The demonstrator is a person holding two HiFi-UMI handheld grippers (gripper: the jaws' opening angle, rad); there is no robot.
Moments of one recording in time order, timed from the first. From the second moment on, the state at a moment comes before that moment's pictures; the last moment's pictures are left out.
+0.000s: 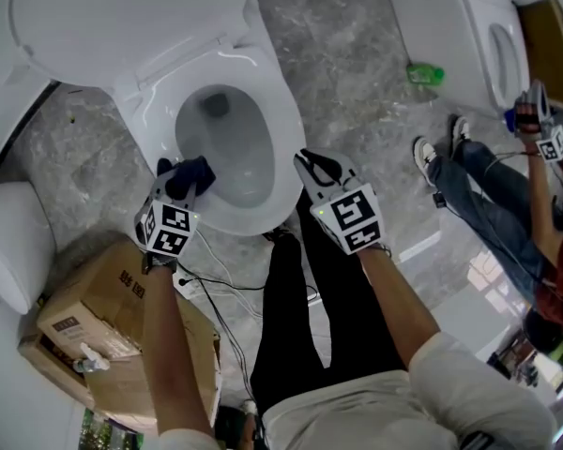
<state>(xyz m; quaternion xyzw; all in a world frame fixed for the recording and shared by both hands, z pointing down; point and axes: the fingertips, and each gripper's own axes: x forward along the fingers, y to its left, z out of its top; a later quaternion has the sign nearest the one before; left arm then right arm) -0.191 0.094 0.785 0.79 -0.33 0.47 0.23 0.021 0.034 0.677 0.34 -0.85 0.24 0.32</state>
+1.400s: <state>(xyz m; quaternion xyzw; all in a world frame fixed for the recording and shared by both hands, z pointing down) -0.261 -0.106 0.752 0.75 -0.36 0.56 0.05 0.006 -0.038 0.669 0.33 -0.85 0.25 0.31</state>
